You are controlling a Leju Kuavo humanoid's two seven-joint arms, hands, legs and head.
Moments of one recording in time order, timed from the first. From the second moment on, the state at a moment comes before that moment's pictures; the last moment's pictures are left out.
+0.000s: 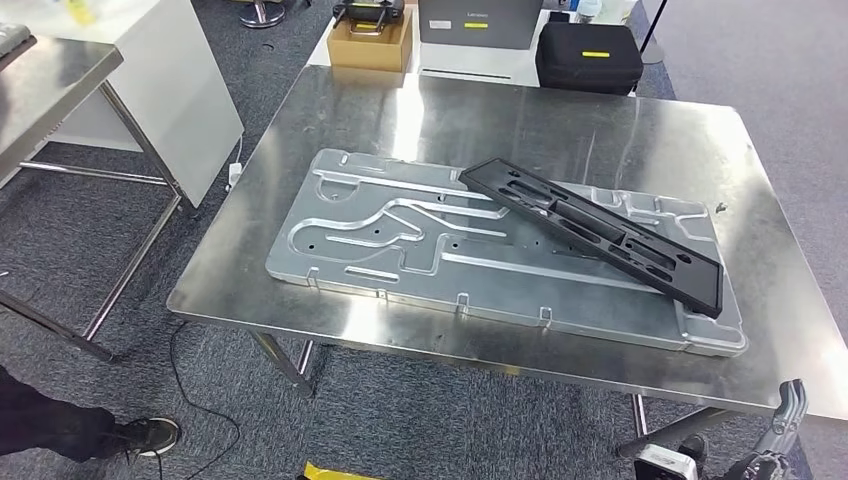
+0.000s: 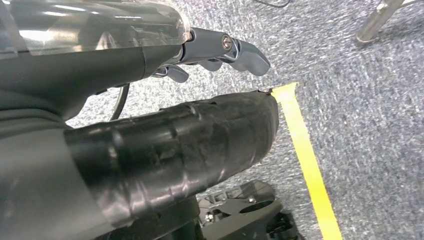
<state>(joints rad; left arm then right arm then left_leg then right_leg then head) -0.08 -0.23 1.03 -0.21 -1.28 0.38 -0.37 0.37 0.21 -0.14 -1.89 0.43 -0.69 -0.54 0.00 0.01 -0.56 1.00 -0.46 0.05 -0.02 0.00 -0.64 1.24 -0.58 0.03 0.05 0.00</state>
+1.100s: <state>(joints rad) -0.08 -0.23 1.03 -0.21 -1.28 0.39 -0.37 0.36 0.22 -0.13 -1.87 0.43 -0.69 -0.53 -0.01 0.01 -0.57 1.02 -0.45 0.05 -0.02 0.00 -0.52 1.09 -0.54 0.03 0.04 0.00</state>
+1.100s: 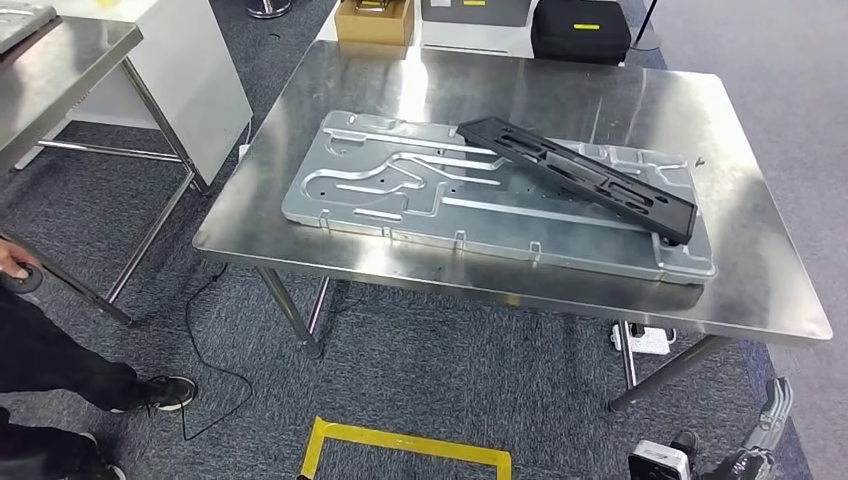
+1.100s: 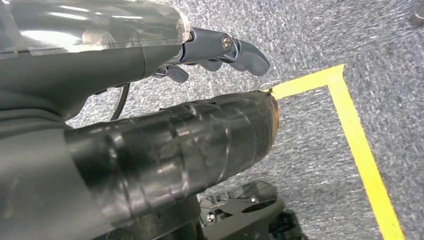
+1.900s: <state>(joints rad) -0.08 -0.23 1.03 -0.21 -1.28 0.39 -0.37 0.35 0.22 -0.12 -1.85 0.43 -0.69 -0.53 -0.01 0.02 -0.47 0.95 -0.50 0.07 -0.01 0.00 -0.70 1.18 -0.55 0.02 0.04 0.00</state>
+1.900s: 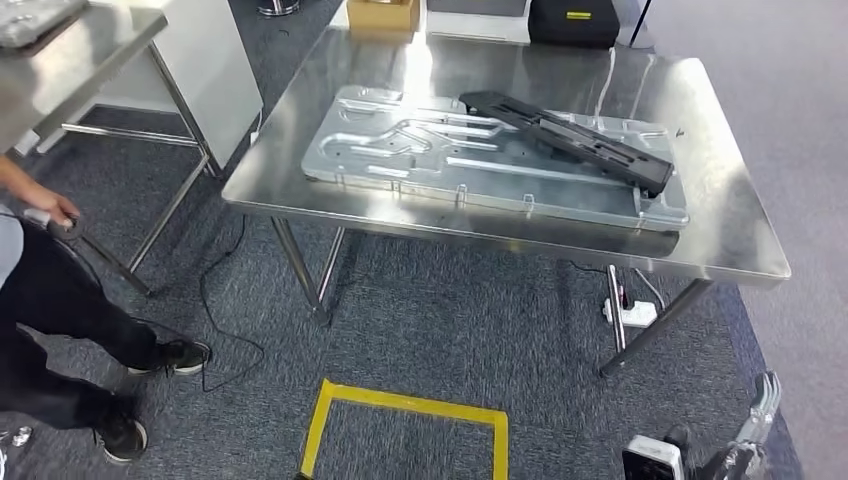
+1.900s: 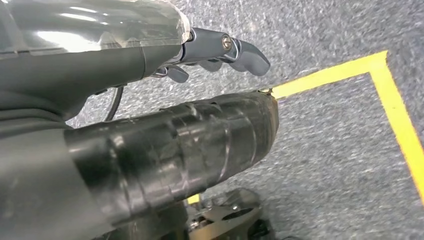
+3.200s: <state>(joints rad) -0.08 -0.23 1.03 -0.21 -1.28 0.39 -0.37 0.35 0.22 -0.12 -1.87 0.37 -0.69 -0.59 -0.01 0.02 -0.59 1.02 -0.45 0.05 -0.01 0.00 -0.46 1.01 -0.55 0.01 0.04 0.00</state>
